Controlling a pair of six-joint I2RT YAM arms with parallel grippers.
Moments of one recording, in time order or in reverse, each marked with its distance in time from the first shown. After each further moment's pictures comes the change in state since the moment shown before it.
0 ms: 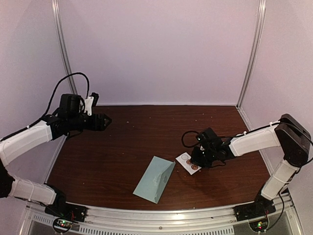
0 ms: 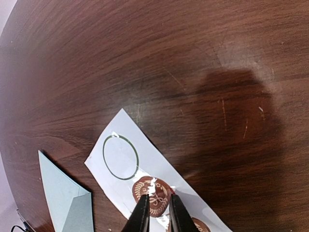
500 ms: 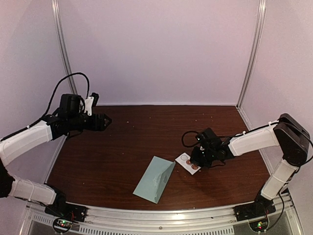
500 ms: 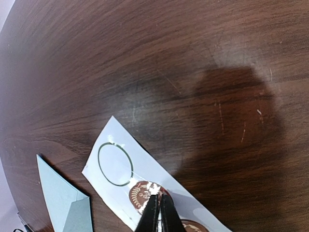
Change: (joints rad) left arm 0.000 0.001 0.000 0.000 0.002 0.000; right arm -0.003 0.016 0.007 0.000 0.005 0.012
